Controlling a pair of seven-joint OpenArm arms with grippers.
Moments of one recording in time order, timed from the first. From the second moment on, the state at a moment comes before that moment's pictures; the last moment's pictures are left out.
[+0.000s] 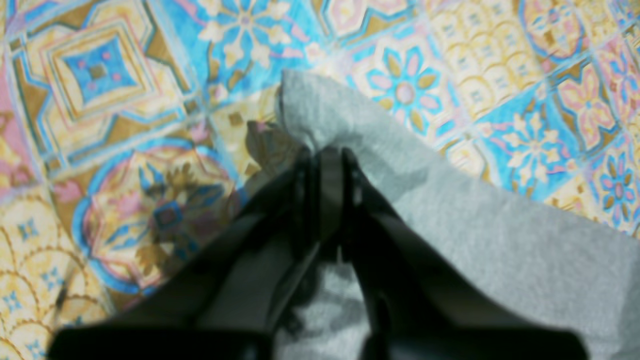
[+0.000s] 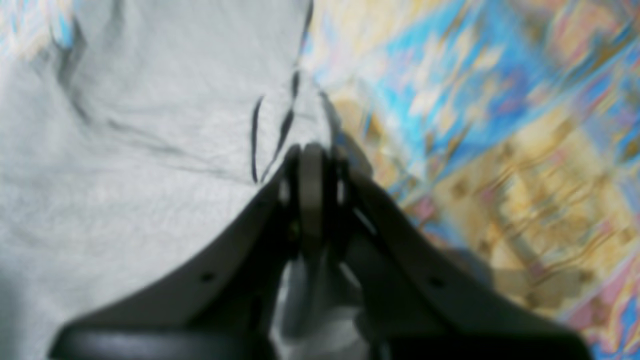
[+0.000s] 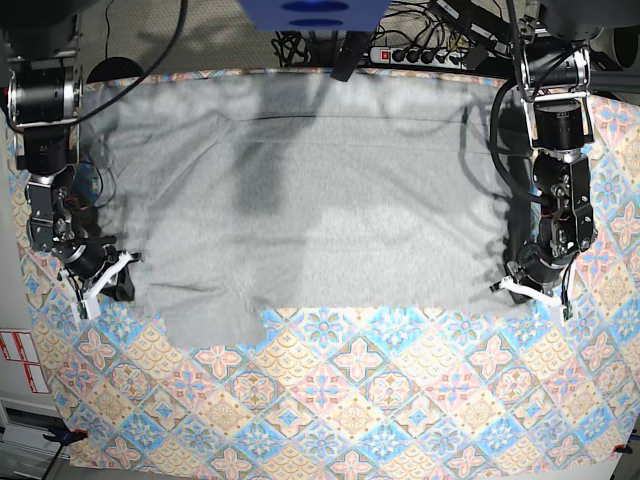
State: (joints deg) left arm -13.4 -20.3 -9.2 61.4 -30.8 -5.2 31.3; right arm 22.5 29.6 -7.3 35.7 20.8 35.1 -5.1
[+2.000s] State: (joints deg) left arm 26.7 -28.4 -4.3 89.3 -24.1 -5.6 30.7; right arm -22.0 28.5 18.8 77.4 6.6 35.7 -13.5
